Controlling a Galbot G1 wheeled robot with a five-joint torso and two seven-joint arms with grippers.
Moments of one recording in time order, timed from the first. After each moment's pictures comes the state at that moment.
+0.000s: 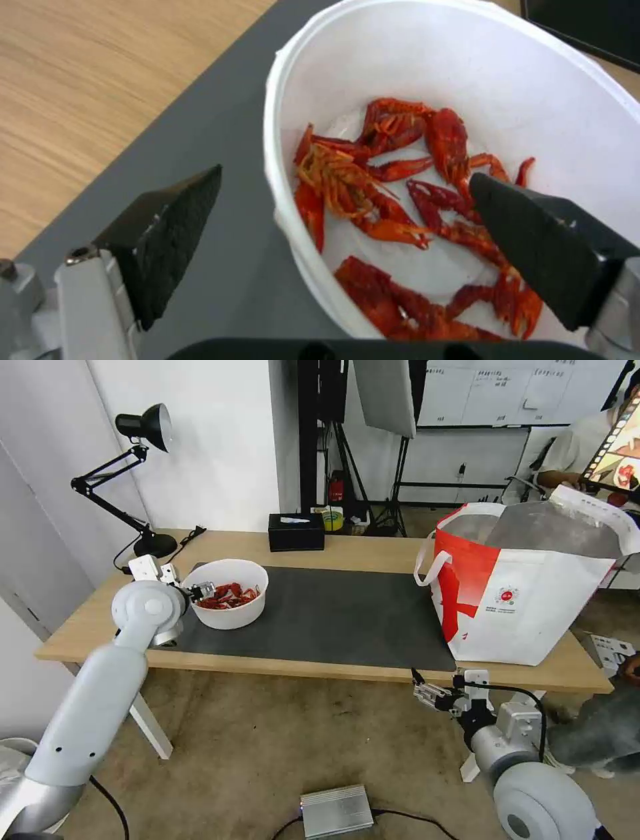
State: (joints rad) left arm 0.55 -1.01 -0.25 -1.67 -1.41 0.72 -1.00; right arm -1.53 1.00 0.43 2.32 0.65 -0.45 0.43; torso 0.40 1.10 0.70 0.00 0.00
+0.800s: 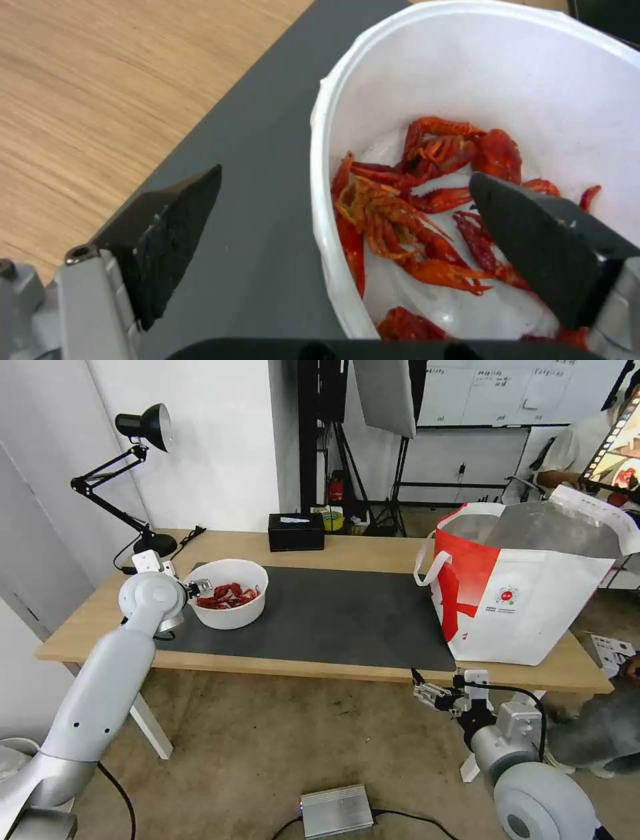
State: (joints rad) left arm 0.51 -1.01 -0.24 -1.57 -1.35 0.73 -0.95; right arm -1.53 1.00 0.43 2.32 0.65 -0.45 0.43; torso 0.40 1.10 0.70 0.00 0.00
